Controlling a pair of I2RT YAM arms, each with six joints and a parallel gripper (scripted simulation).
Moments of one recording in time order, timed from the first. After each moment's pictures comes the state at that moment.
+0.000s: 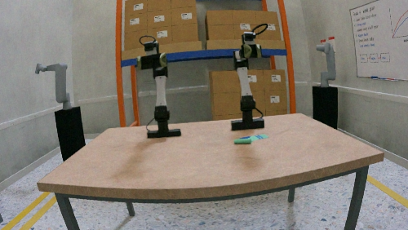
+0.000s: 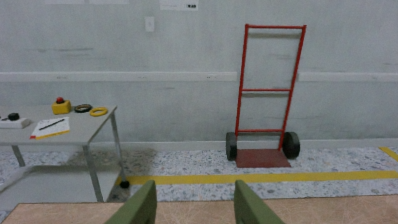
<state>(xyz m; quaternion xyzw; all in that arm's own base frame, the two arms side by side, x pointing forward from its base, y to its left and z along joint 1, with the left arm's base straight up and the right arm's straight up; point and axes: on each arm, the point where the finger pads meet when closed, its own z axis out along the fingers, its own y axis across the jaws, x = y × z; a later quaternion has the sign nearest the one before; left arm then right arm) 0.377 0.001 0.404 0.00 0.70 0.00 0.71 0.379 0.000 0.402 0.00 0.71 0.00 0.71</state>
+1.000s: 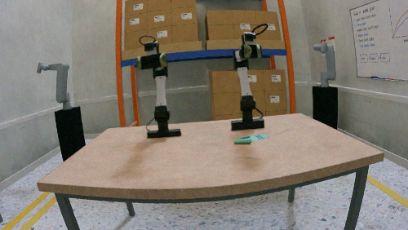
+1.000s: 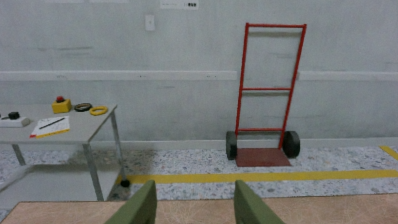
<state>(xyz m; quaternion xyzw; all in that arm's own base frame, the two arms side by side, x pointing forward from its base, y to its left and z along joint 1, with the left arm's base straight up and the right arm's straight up) 0.377 0.001 0.403 0.00 0.71 0.00 0.71 0.379 0.000 0.402 0.00 0.71 0.00 0.71</state>
